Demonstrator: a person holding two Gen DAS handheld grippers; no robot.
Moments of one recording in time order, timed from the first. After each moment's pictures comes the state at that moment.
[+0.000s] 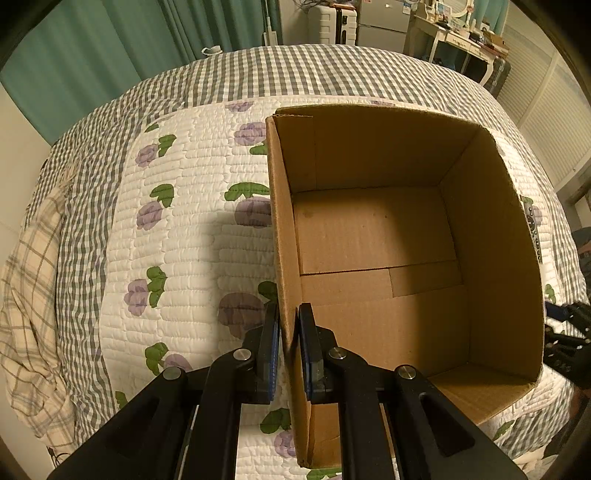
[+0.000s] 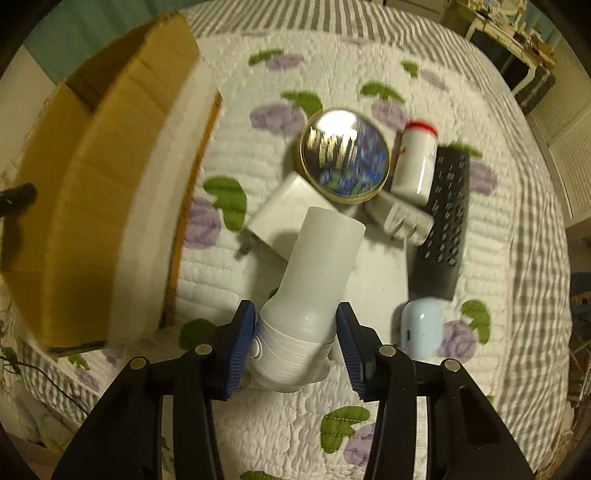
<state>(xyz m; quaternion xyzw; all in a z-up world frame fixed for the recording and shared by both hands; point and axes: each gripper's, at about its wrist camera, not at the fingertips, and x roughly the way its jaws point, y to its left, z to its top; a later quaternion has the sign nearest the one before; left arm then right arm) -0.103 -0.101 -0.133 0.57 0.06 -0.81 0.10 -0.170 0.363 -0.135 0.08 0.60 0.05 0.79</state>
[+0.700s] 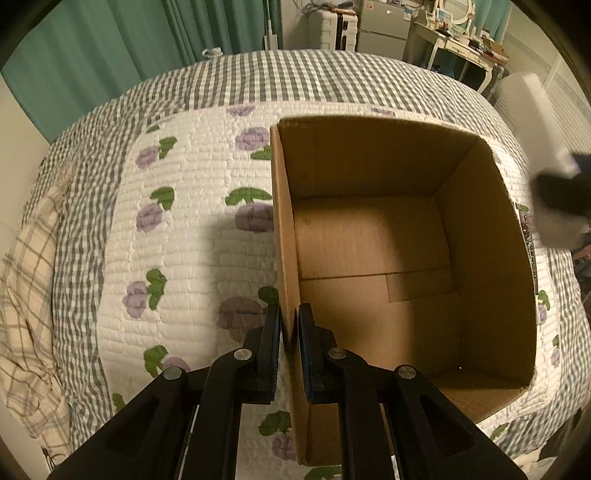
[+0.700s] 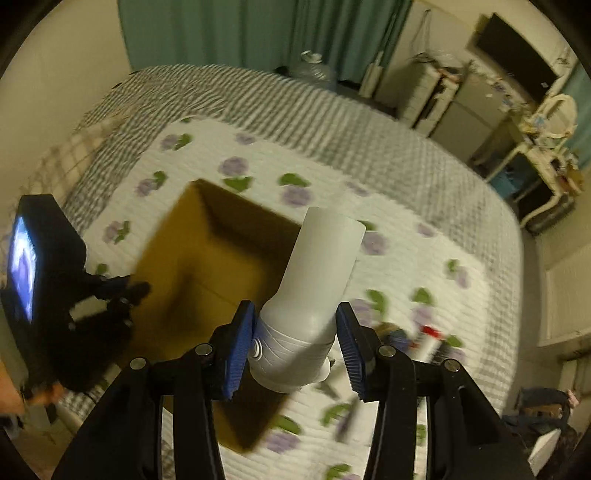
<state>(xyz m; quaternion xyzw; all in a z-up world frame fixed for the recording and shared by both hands) -0.101 -0.104 -0.127 0.56 0.07 -0.82 0.09 -0.077 0.489 0.032 -0.05 0.52 0.14 0.84</state>
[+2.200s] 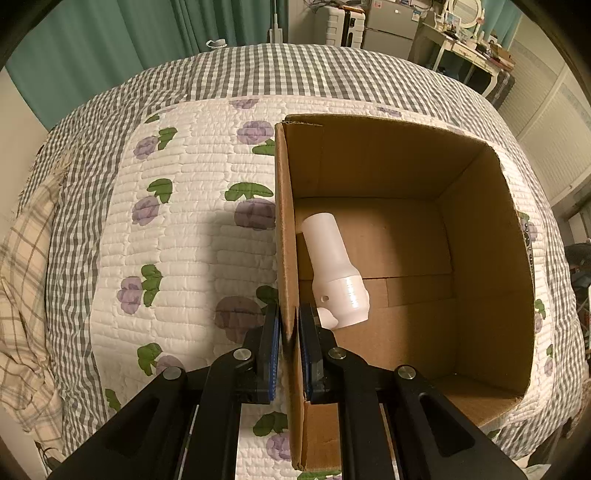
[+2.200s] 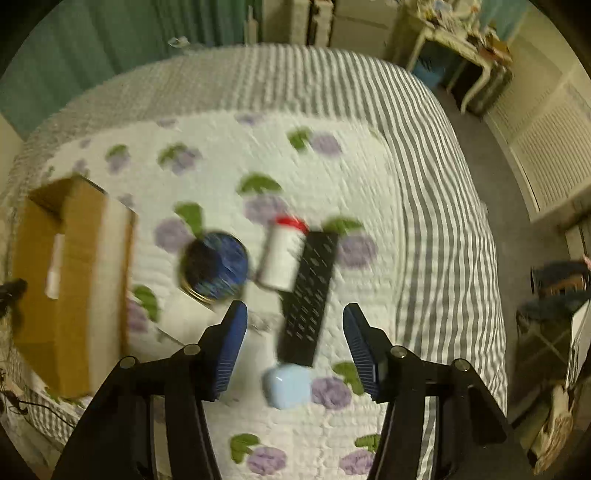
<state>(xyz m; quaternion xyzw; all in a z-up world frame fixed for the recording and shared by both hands) -0.103 -0.115 -0.131 0.57 0.10 -0.81 0.10 -0.087 0.262 -0.079 0.07 0.59 0.01 0.80</state>
